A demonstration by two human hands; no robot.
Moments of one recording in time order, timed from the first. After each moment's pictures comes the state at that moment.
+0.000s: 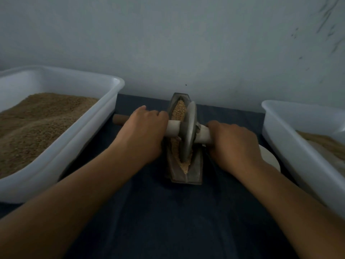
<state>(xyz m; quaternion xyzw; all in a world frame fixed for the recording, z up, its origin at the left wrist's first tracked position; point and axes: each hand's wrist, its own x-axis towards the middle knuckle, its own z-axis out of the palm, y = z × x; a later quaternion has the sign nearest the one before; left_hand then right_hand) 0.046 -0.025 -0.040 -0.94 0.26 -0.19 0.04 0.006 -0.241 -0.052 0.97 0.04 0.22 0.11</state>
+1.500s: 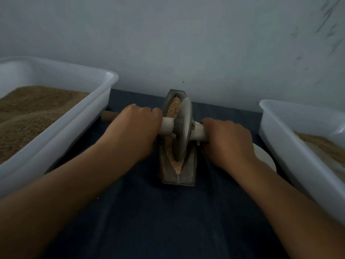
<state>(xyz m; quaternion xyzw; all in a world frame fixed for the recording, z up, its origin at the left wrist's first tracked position) 0.046 -0.026 -0.037 -0.94 0.25 -0.20 0.12 0.017 -0.244 -0.056 0.97 0.05 0.23 0.10</state>
